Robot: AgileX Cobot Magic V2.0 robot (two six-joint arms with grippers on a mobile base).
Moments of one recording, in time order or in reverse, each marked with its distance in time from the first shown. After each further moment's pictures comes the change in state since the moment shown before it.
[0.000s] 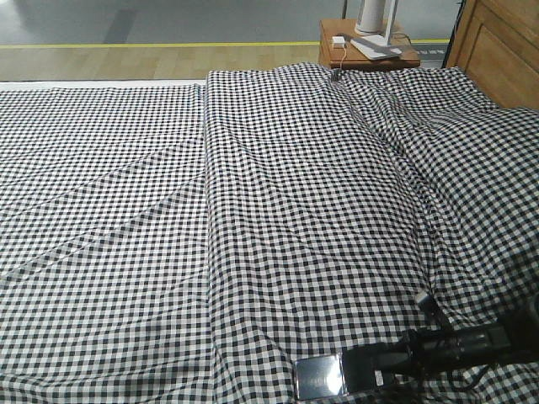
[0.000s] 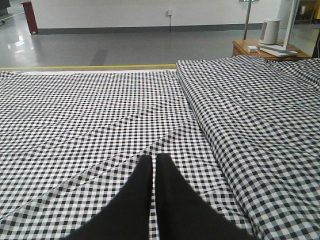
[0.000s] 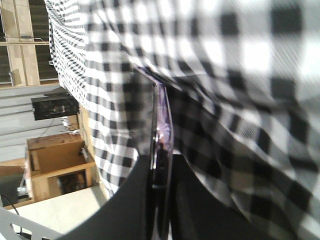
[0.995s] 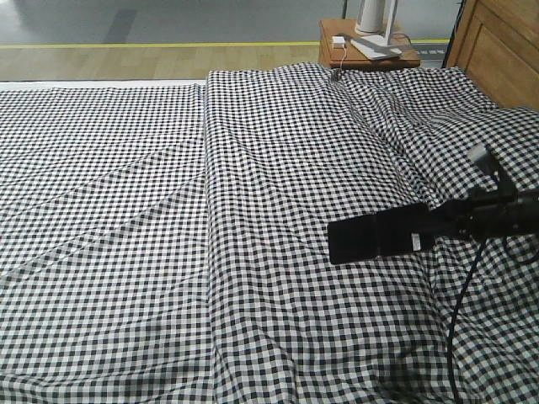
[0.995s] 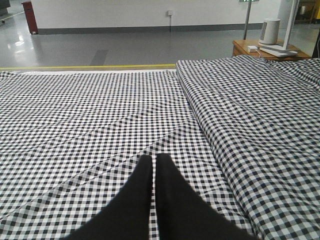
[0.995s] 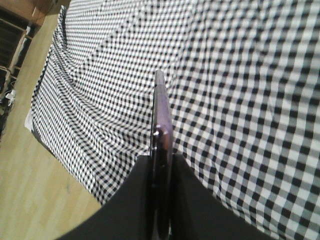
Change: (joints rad) left arm 0.000 0.000 0.000 0.000 0.000 0.000; right arm 0.003 -0.721 0.018 -0.056 0.035 0.207
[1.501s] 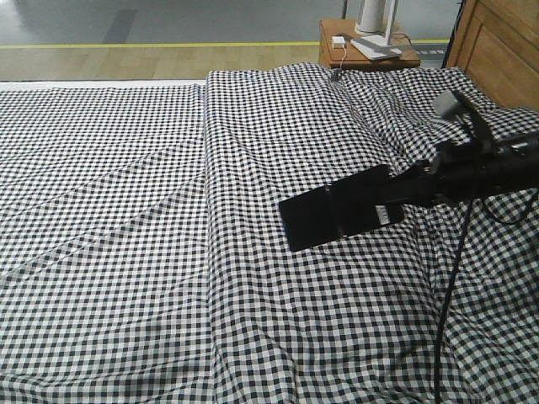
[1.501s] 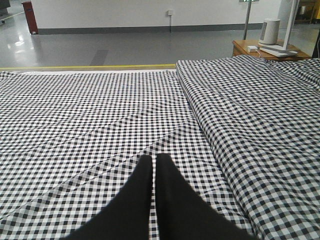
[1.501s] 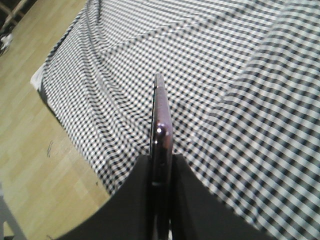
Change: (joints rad) left arm 0.000 0.000 0.000 0.000 0.000 0.000; right arm 0.214 -0.302 0.007 -0.063 0.029 0.049
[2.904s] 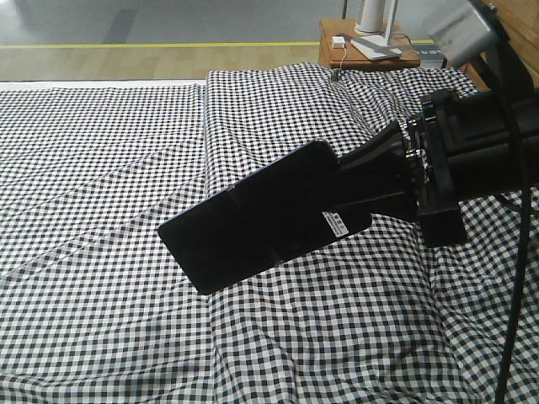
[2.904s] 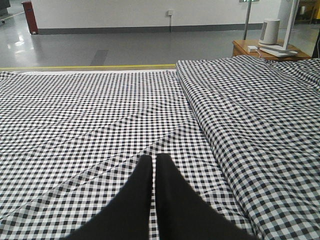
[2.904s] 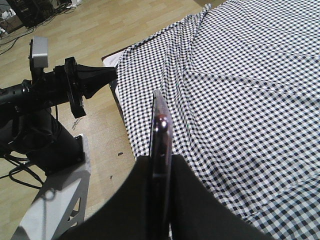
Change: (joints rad) left arm 0.000 0.000 0.000 0.000 0.000 0.000; right arm 0.322 -0.476 0.005 -0.027 0.054 0.162
